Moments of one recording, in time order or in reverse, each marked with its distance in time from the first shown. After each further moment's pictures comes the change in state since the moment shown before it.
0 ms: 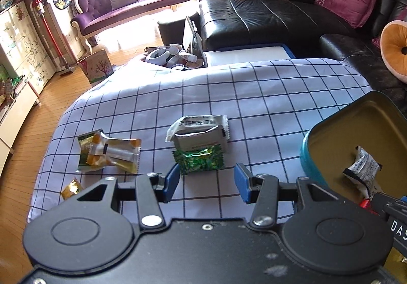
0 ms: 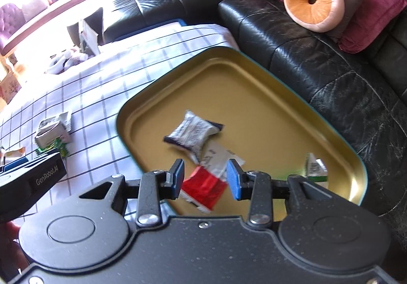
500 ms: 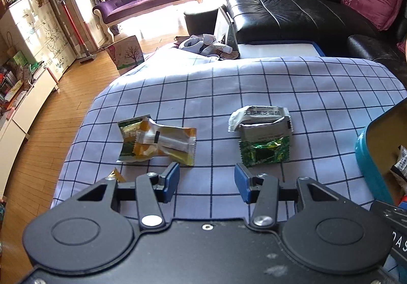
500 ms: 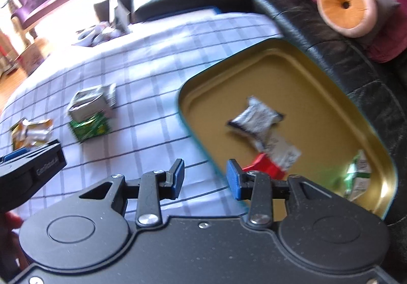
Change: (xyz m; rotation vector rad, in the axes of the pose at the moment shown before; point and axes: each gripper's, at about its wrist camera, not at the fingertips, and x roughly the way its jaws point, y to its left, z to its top) left arm 0.013 0.061 -0.006 -0.054 0.038 0.089; right arm 0.007 0.055 -0.007 -0.109 0.080 0.093
